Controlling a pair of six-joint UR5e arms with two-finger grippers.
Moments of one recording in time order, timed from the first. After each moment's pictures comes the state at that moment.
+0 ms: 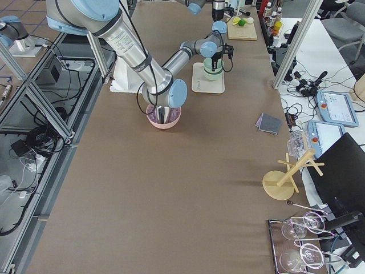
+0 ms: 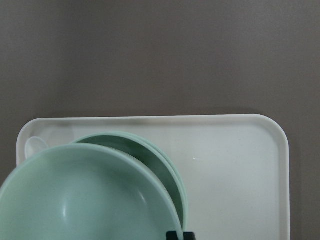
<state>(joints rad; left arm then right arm) -0.95 -2.08 -1.71 -1.65 -2.25 -0.98 0.67 -0.63 1.32 -1.43 2.07 1.16</state>
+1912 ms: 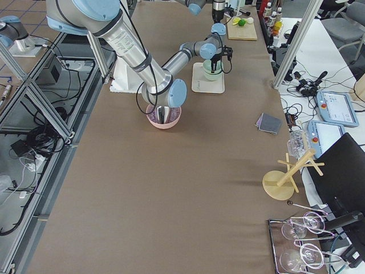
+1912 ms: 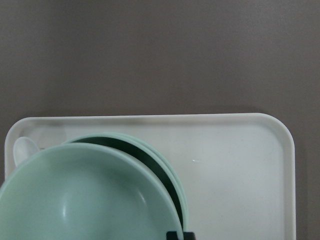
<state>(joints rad) -0.95 -2.08 -1.70 -1.65 -2.25 -0.98 0.66 -0.63 1.29 -1.41 2.05 1.16</state>
